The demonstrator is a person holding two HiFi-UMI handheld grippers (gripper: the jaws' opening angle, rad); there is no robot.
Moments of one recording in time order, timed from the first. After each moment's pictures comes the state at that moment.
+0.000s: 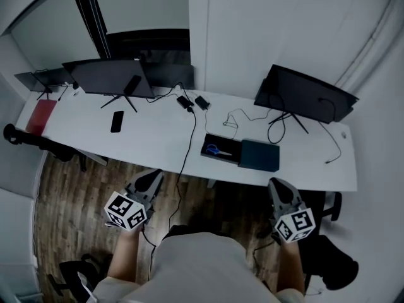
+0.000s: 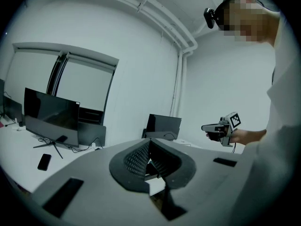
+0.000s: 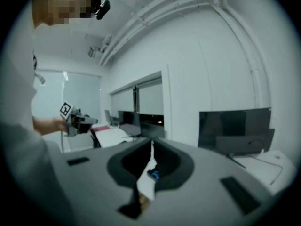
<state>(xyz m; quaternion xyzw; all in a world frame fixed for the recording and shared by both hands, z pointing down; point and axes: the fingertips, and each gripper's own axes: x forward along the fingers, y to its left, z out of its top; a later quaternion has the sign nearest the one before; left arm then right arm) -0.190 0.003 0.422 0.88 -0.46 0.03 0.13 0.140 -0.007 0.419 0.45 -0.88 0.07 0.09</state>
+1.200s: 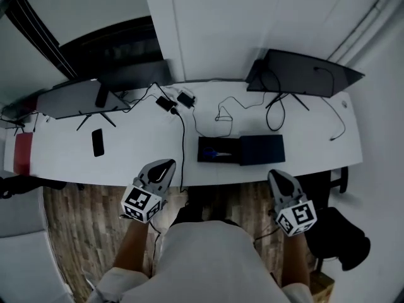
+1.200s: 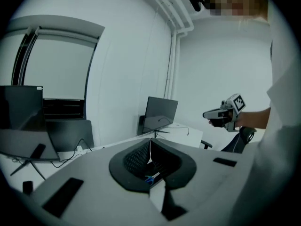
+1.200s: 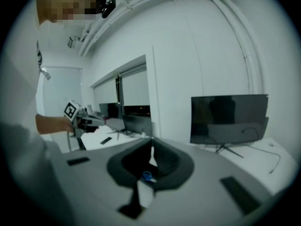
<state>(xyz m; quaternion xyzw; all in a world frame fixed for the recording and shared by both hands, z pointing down) -0.160 -0.180 0.495 0.92 -0.35 0.13 0.12 0.118 -0.117 0.471 0.52 -0.83 0.14 0.13</state>
